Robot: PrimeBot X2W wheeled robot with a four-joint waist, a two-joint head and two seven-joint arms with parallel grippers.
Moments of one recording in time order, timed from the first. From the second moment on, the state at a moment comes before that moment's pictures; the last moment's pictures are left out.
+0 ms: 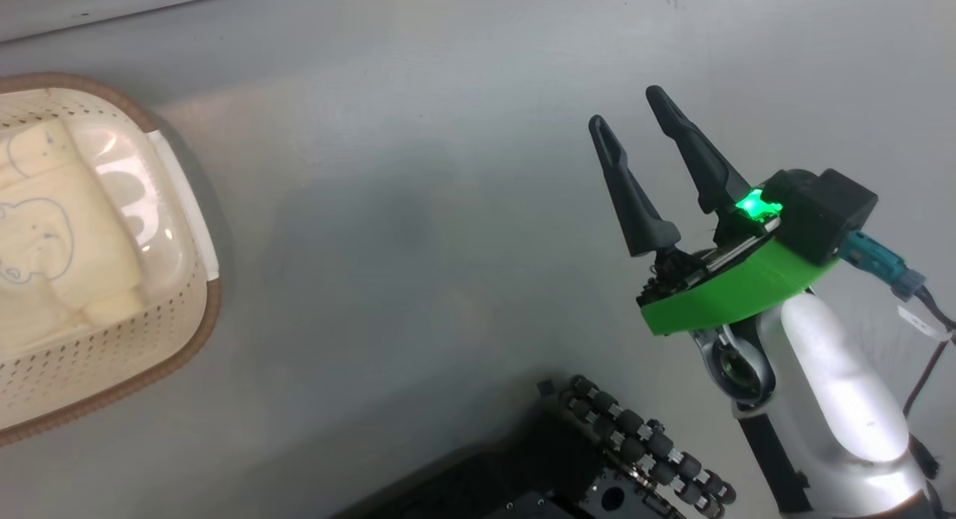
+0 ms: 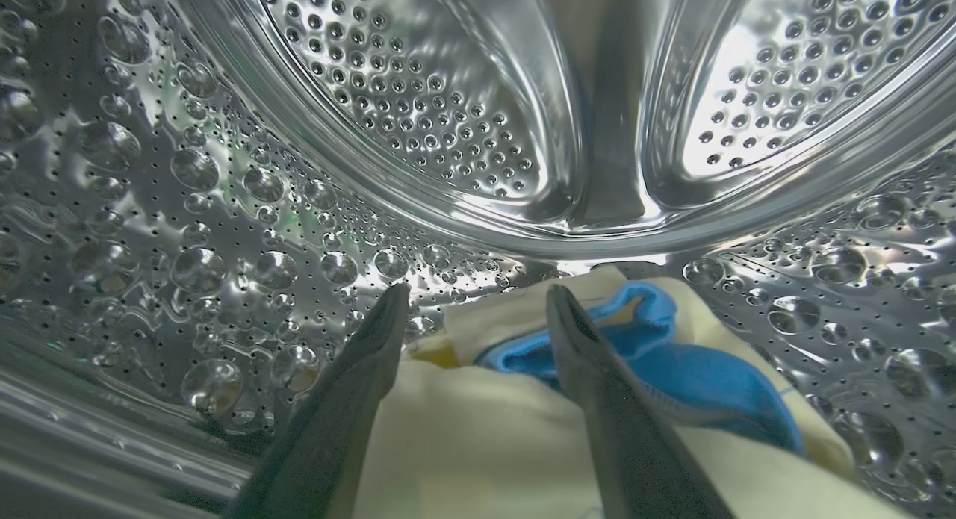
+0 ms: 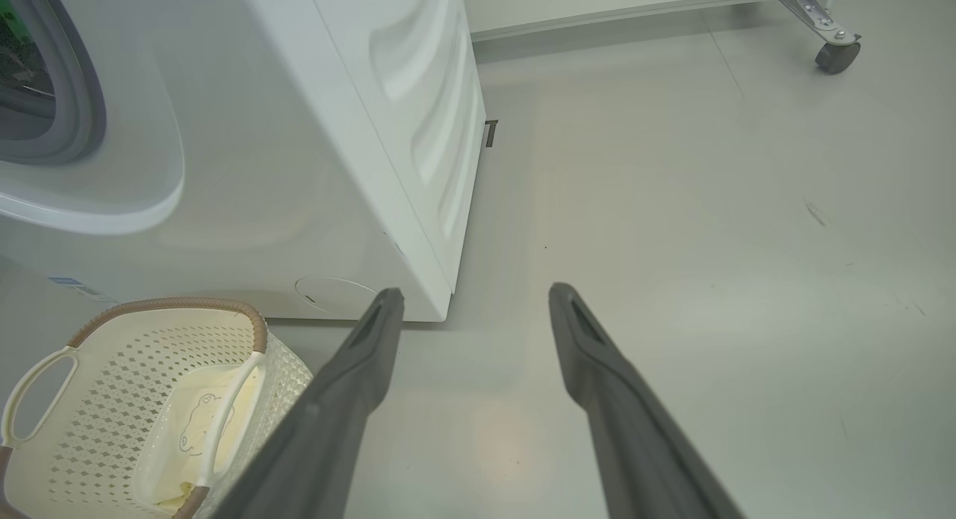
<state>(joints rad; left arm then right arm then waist) -1.65 0.70 -0.41 0.86 -0.38 0.05 0.09 -0.41 -0.04 0.30 0.09 0.35 0.13 -0.25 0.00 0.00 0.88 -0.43</state>
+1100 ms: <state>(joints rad) -0.78 0.58 -0.36 0.21 -0.55 0.25 -0.19 -0.34 -0.04 0.15 0.10 0.19 0.13 -0.25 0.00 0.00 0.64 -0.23</state>
